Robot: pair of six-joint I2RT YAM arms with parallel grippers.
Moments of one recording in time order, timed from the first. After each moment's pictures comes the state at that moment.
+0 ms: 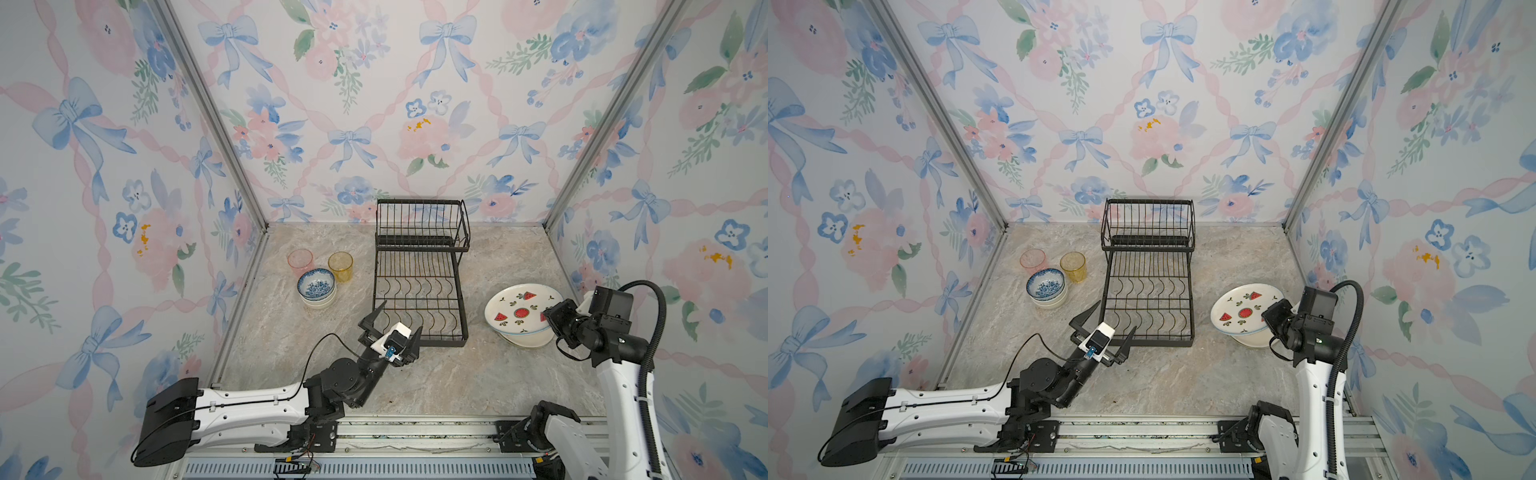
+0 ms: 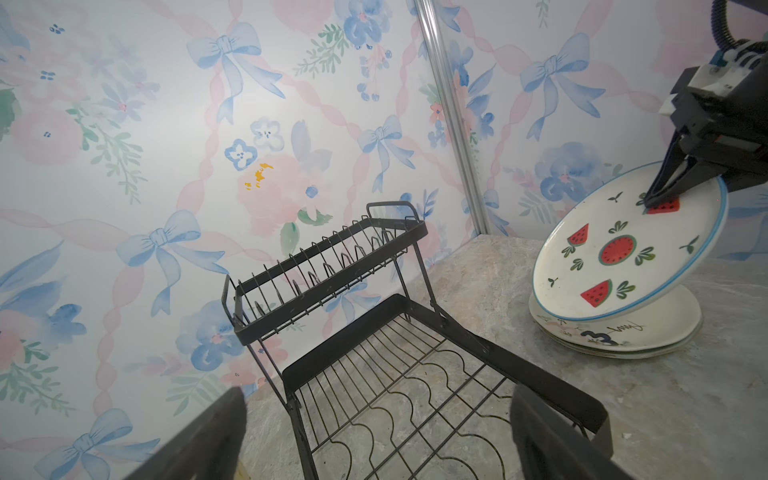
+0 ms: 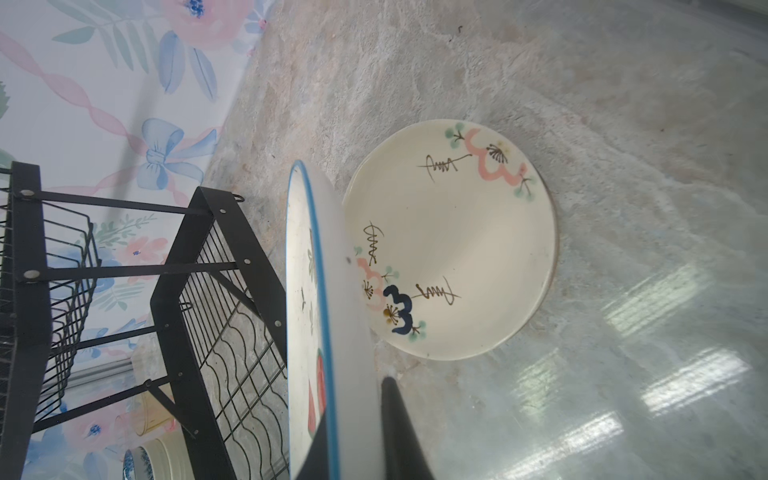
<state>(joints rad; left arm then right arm) -1.31 0.92 0.39 0.74 -0.76 0.50 -0.33 0.83 0.85 -0.85 -0.25 0.71</state>
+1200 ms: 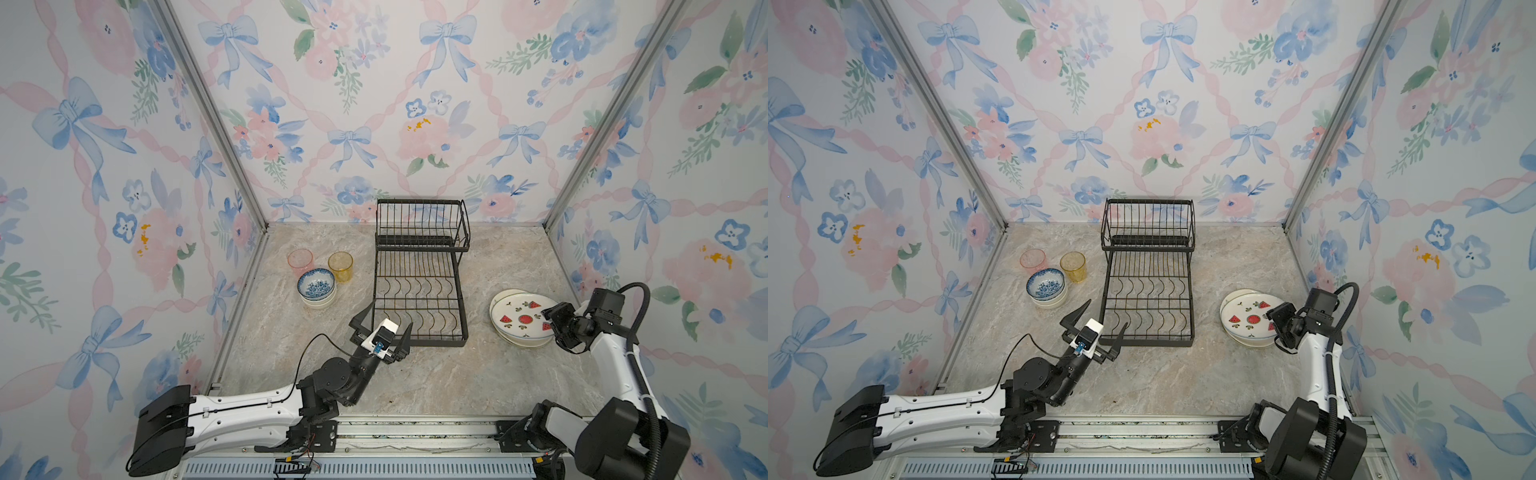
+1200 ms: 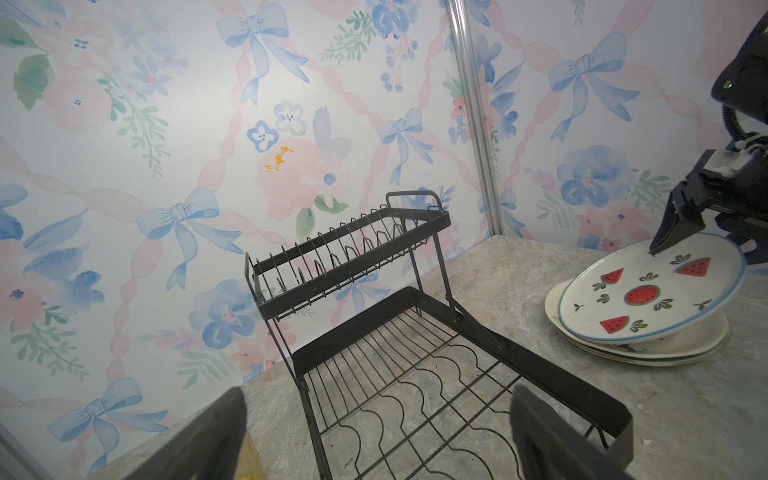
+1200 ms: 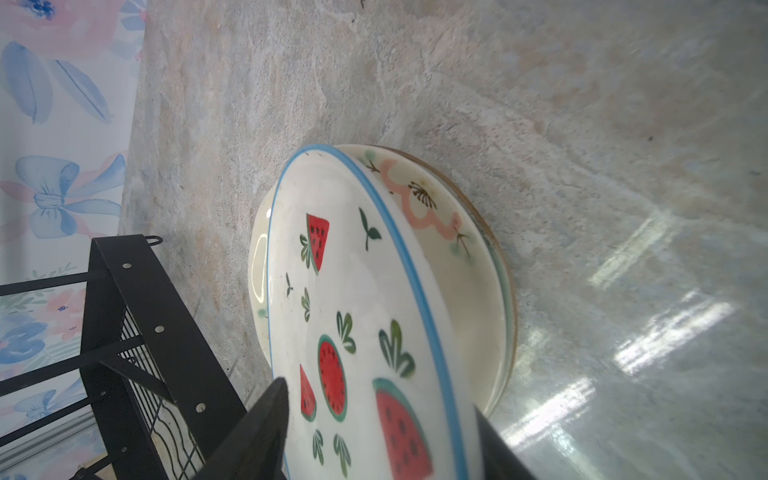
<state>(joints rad) -1.26 0.86 0.33 0.74 -0.75 0.45 -0.48 1.11 0.72 -0.60 -0.31 0.65</state>
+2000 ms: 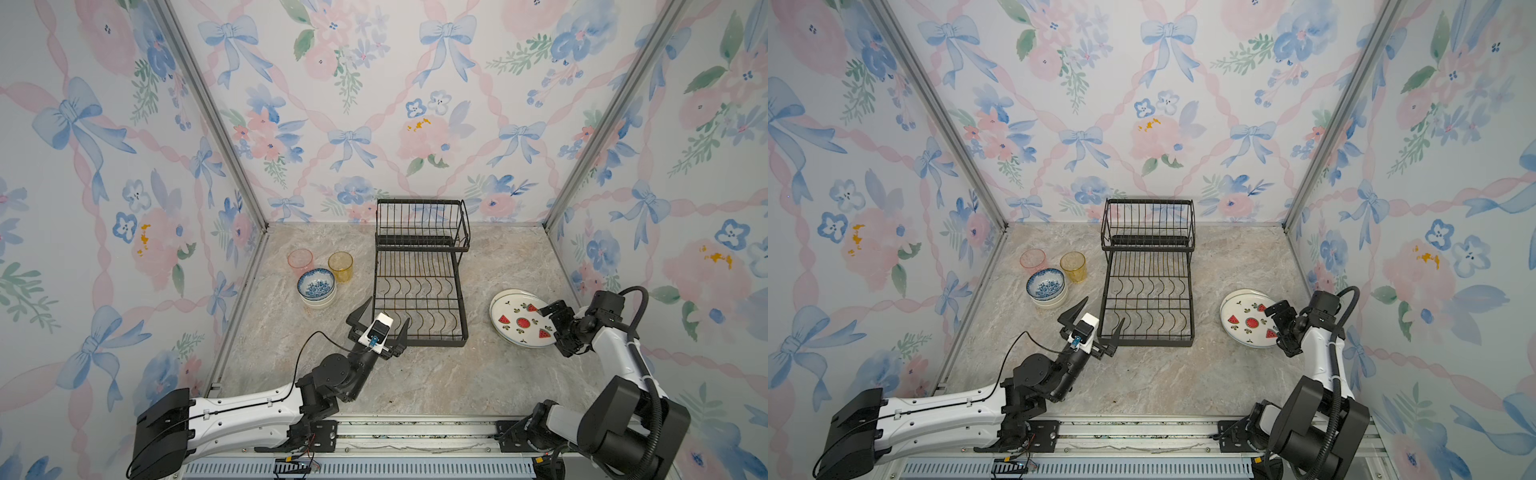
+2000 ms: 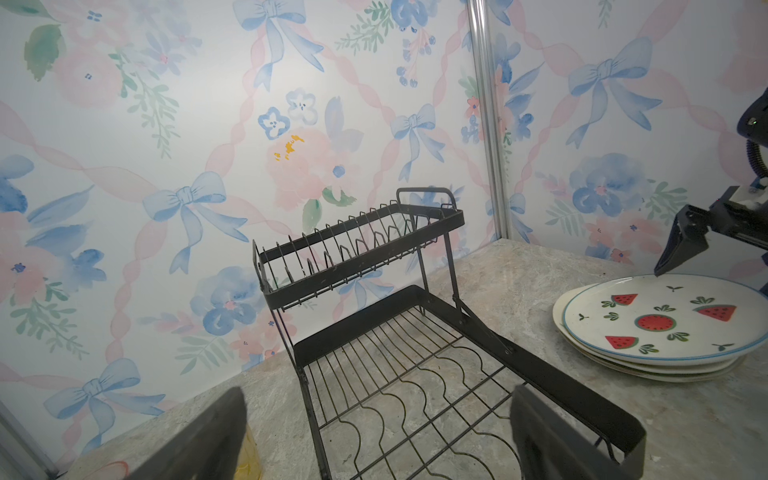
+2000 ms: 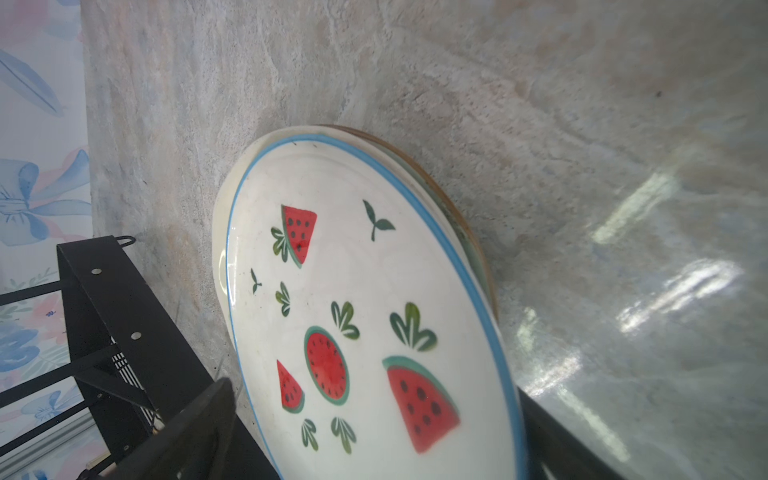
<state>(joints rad) -1.21 0.86 0.33 0.73 -0.72 0.38 -0.52 1.20 0.72 -0.61 -0.37 0.63</state>
